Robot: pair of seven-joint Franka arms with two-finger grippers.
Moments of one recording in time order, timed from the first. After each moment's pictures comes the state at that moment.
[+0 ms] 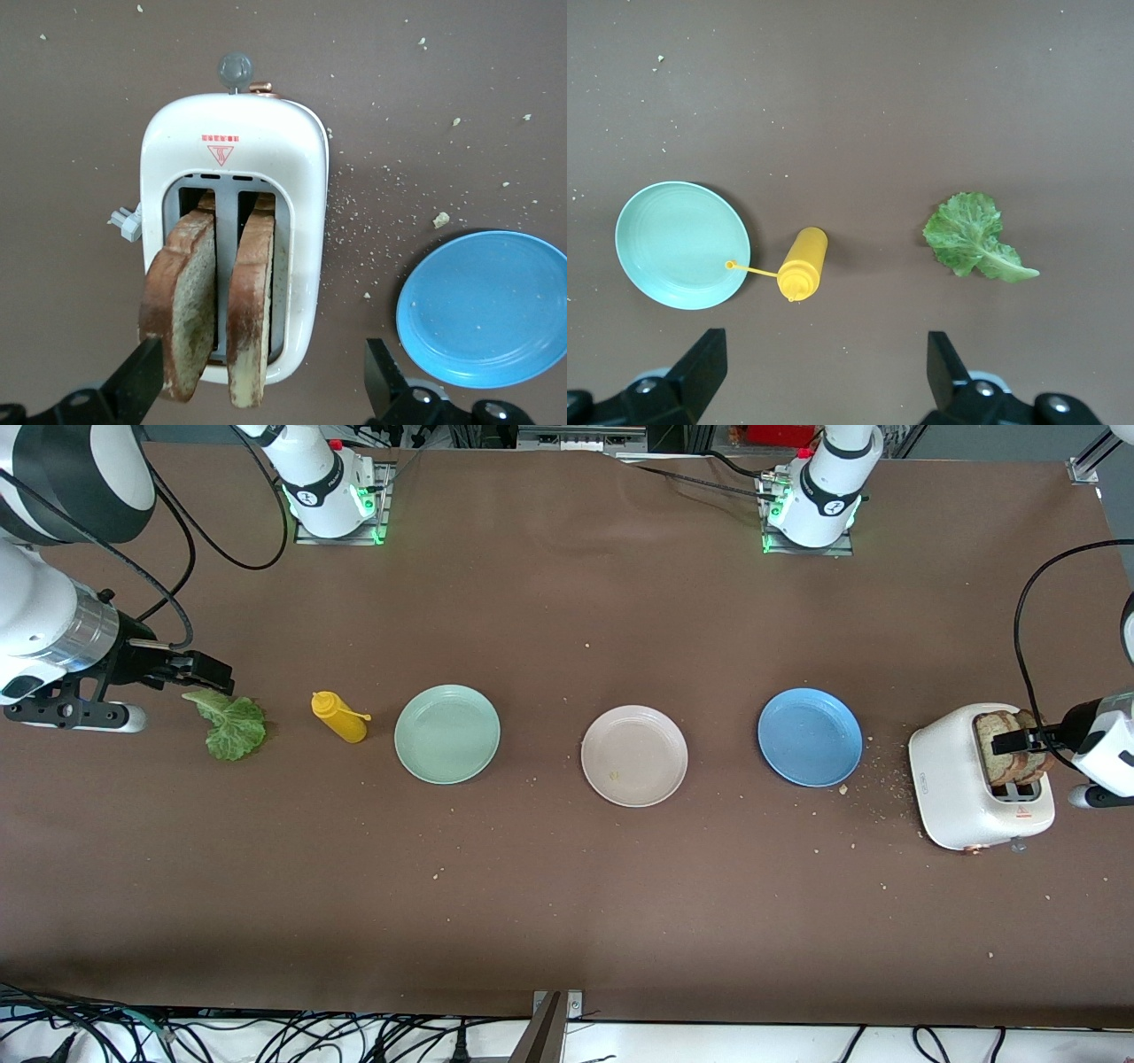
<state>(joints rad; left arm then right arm) 0.27 0.37 -0.07 -1.59 0.15 1.80 0.06 -0.01 0.15 0.10 -1.60 0.00 1.65 0.17</state>
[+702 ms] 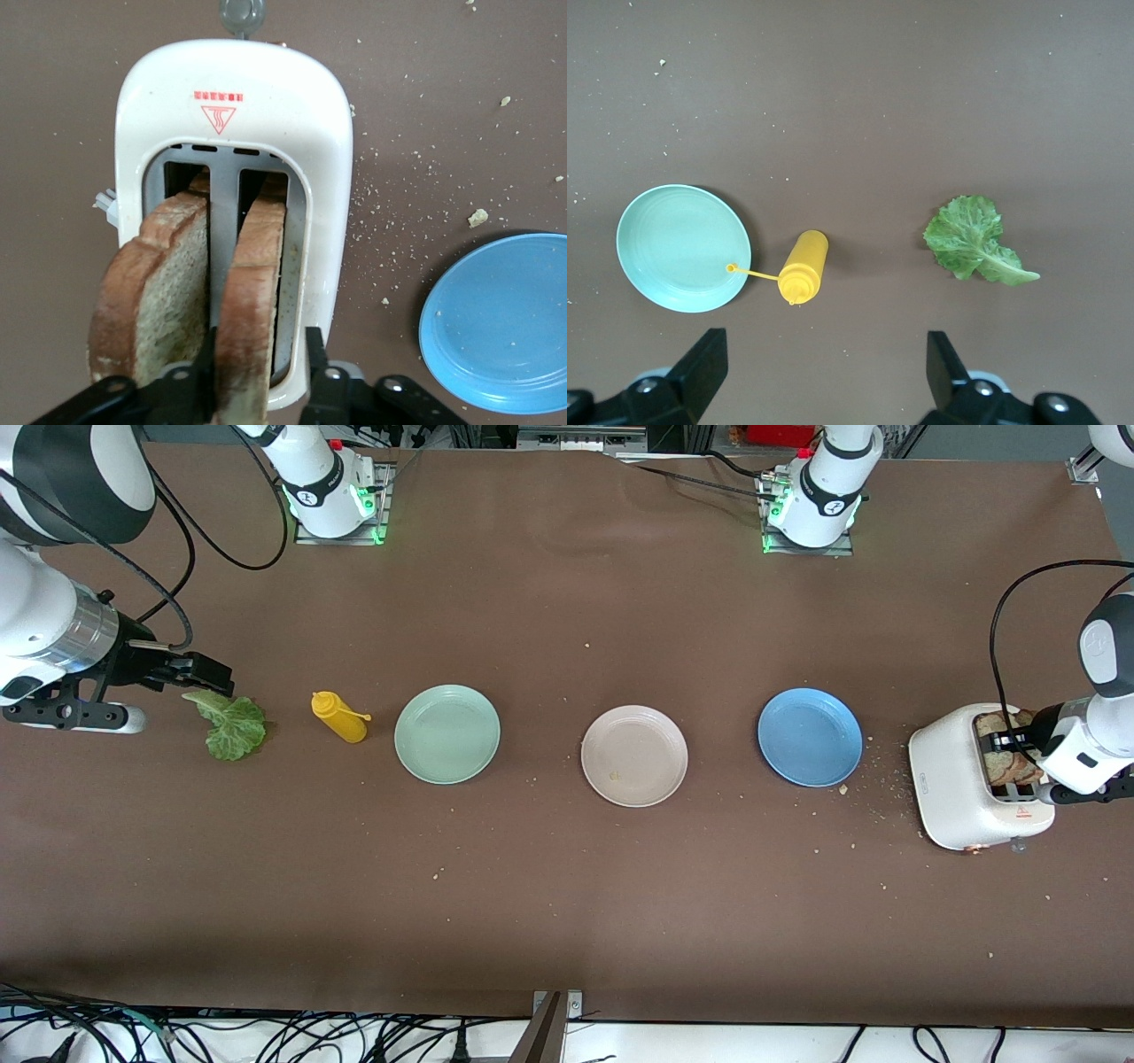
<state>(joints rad) 0.28 0.36 -0.08 -1.71 0.17 1.88 0.00 -0.01 0.15 0.10 -1.60 0.00 1.66 0.17</state>
